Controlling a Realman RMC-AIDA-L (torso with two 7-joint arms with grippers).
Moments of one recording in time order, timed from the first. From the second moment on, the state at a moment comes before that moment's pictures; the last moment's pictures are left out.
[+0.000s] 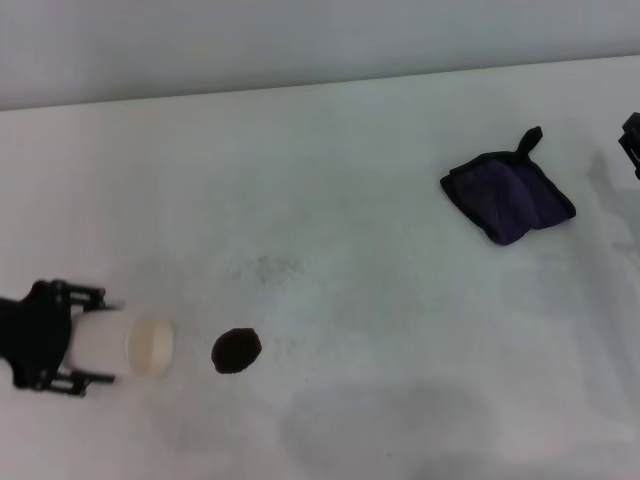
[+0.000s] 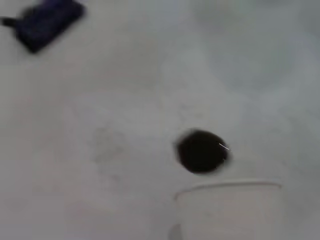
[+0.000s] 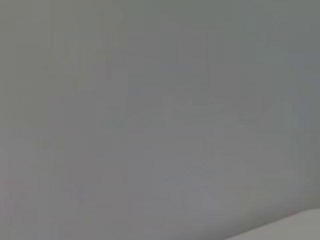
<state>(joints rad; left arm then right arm) -0.53 -2.04 0.90 0.88 -0.70 -1.54 2.36 0.41 2.01 -0.13 0.19 2.08 1.15 -2.78</state>
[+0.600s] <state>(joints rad) -0.49 -2.08 0.80 0.73 -1.21 -1.36 2.24 0.40 2.01 -0.18 -0.08 1.76 1.19 -2.66</state>
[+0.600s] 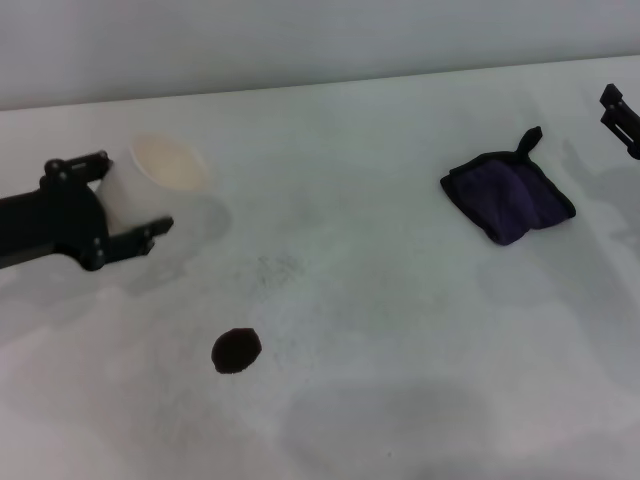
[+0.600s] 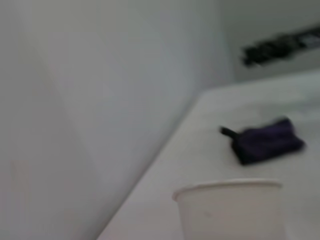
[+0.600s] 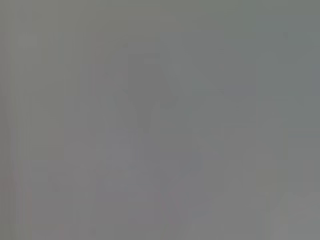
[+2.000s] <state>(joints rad) -0.38 -2.08 0.79 0.21 -1.63 -1.14 2.62 0.29 2.00 -0.31 -0.26 1.70 1.20 -2.65</state>
